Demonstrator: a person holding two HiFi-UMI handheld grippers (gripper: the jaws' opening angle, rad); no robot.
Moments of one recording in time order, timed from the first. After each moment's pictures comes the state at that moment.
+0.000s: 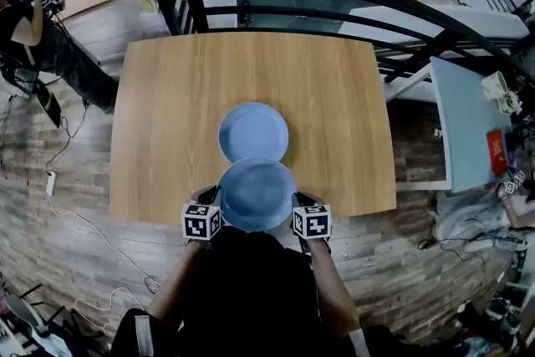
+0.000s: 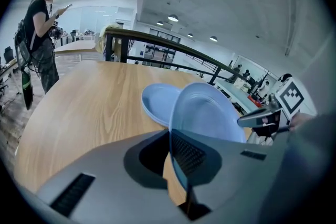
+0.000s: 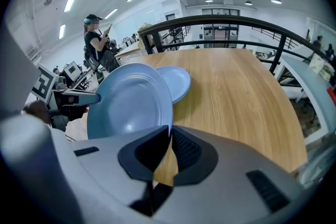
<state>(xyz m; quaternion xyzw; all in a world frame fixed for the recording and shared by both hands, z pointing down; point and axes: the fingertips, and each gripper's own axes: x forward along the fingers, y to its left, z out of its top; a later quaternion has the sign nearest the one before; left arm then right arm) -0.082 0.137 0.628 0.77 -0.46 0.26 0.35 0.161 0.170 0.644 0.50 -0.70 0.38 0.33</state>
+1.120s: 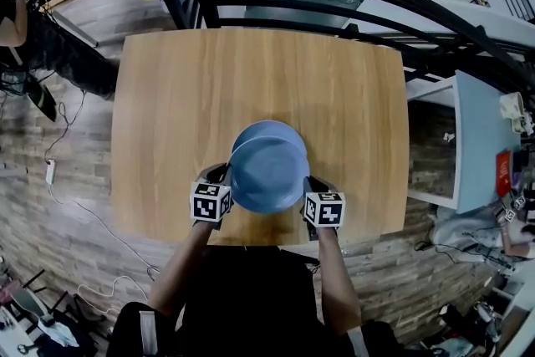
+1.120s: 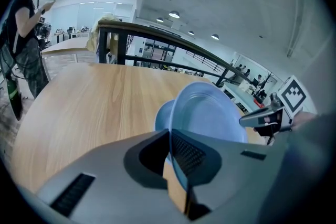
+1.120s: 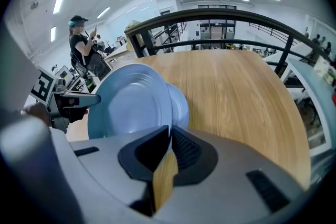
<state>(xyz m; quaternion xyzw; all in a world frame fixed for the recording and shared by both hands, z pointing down) -0.089 -0.022 0.650 0.77 -0.45 0.27 0.36 0.153 0.019 0.657 0.51 -0.68 0.40 0.34</state>
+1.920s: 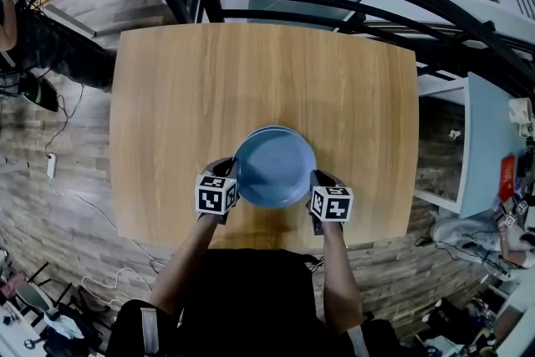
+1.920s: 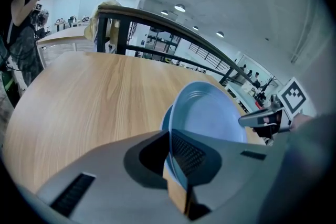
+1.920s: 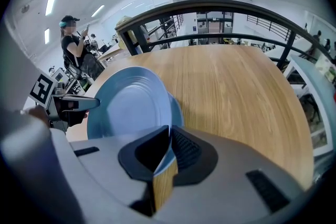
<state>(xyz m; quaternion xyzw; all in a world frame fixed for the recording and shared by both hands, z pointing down) -0.085 -0.064 0.683 0.75 -0.44 0.28 0.40 0.159 -0.027 0.682 0.51 -0.66 0.42 0.35</state>
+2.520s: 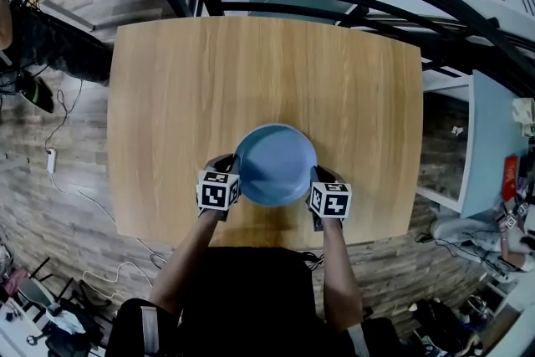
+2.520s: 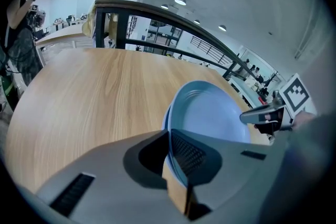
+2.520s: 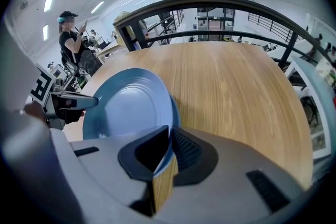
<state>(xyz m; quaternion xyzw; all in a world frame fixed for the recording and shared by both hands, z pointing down) -0.083 -0.068 0.700 0.74 -0.43 0.31 0.41 0.161 -0.035 0.698 0.51 -0.66 0.42 0.36</state>
